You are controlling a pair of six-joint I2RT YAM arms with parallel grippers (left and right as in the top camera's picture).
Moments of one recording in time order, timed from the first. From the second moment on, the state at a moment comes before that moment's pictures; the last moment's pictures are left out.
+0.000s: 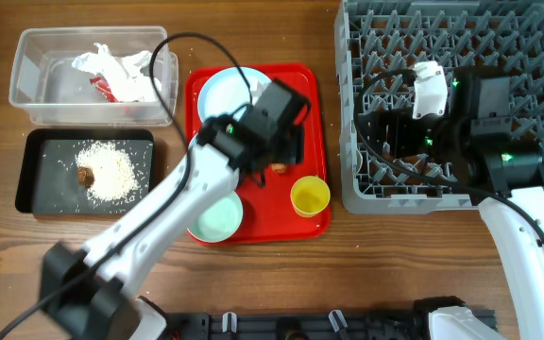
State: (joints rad) left arm -0.67 1.64 1.40 -0.86 -0.12 -0.56; right arm 0.10 1.25 1.20 -0.82 -0.35 0.04
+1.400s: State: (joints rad) left arm -0.26 1.80 1.75 -1.23 -0.04 -0.50; right arm 0.10 1.25 1.20 -0.82 -0.35 0.04
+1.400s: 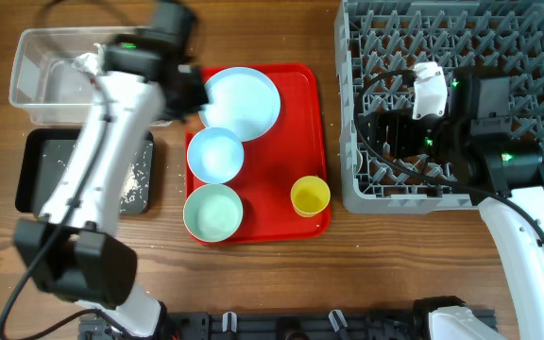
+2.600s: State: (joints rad) left arm 0.45 1.74 1.14 -0.81 0.04 -0.89; right arm 0.10 1.25 1.20 -0.80 -0.35 0.04
